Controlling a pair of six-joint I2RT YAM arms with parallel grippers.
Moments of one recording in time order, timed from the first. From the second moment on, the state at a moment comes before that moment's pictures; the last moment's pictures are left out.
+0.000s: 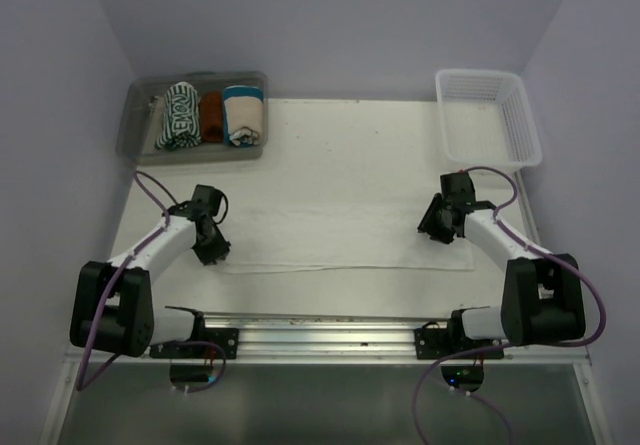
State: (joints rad) left arm -0.16 1.30 0.67 -0.71 -0.18 -0.75; right arm 0.10 1.35 0.72 -0.45 0.05 0.61
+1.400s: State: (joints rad) left arm -0.19 1.31 0.76 -0.70 -0.13 -0.73; right arm 0.05 1.26 0.73 -0.52 0.15 0.56
